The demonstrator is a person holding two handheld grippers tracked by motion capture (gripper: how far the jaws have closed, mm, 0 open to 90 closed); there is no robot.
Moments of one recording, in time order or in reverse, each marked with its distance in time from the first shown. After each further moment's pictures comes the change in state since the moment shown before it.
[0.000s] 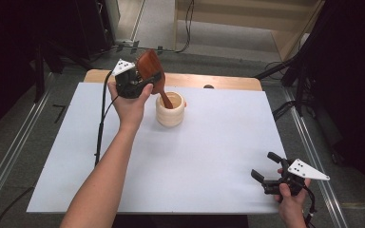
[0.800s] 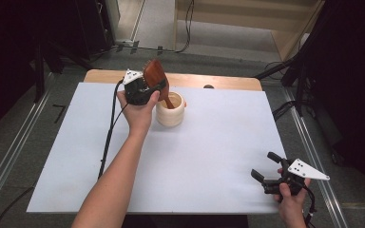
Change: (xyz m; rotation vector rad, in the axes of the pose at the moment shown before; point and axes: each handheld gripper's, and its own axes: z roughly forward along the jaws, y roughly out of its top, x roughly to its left) left arm 0.000 -0.034 0.022 0.013 0.042 -0.061; right arm -0.001 0.000 0.000 -0.001 0.001 0.009
